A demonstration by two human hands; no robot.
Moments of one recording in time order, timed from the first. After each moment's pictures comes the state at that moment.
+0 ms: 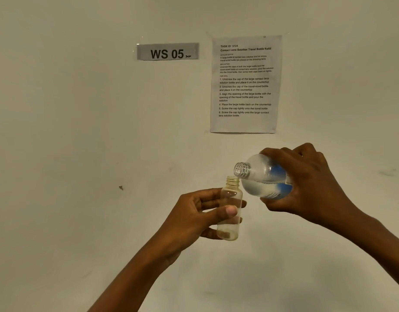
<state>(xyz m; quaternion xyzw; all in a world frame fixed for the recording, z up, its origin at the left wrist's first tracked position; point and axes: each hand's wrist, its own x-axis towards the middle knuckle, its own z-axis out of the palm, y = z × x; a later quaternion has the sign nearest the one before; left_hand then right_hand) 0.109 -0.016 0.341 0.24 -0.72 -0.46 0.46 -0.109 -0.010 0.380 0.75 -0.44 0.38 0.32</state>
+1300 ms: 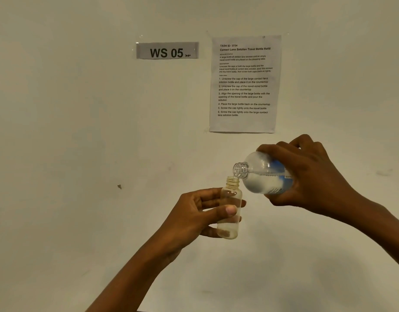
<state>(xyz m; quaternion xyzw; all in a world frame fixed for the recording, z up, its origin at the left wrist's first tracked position) 0.106 -0.019 0.340 0.23 -0.72 -0.47 0.46 -0.117 -0.009 0.394 0.76 -0.44 0.31 0.35</state>
